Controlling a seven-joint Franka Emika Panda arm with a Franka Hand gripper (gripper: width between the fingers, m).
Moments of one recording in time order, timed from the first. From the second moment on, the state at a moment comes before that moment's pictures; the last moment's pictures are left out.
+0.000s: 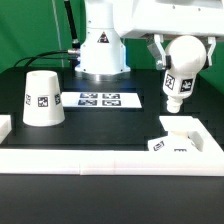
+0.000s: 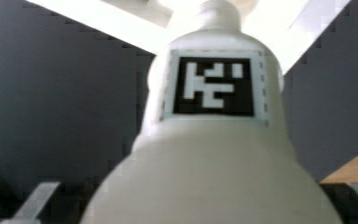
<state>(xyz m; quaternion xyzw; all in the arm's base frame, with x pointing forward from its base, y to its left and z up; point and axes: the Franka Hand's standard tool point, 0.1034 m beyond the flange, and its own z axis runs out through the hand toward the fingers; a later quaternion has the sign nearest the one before) 0.632 0.092 0.154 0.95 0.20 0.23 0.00</state>
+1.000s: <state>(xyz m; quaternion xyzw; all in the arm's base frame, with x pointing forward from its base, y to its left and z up) 0.632 0.104 0.143 0.95 0.20 0.23 0.00</state>
